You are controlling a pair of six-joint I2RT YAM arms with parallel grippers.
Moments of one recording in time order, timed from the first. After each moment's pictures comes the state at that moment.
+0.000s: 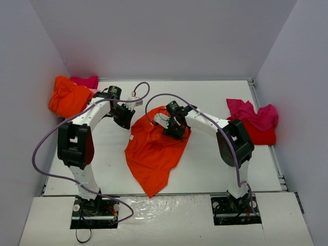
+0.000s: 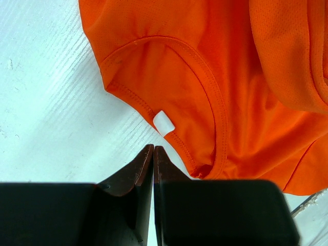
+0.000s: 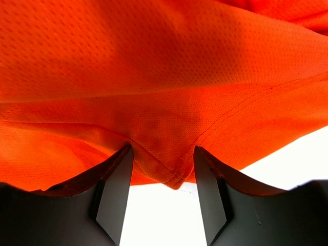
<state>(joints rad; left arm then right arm) -0.19 1.86 1.51 -0.93 0.45 0.53 0.63 1.96 1.41 -0.68 -0.06 -0.71</state>
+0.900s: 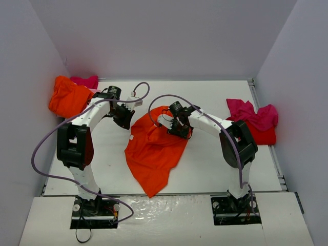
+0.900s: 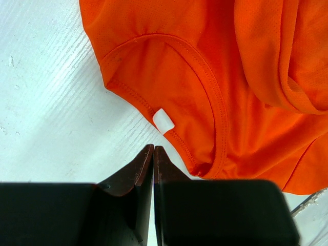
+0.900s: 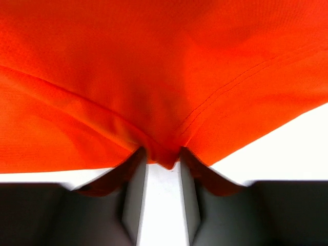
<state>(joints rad) -0.19 1.85 1.50 -0.92 0.44 0.53 0.61 1.92 1.37 -0.69 -0.03 -0.74</state>
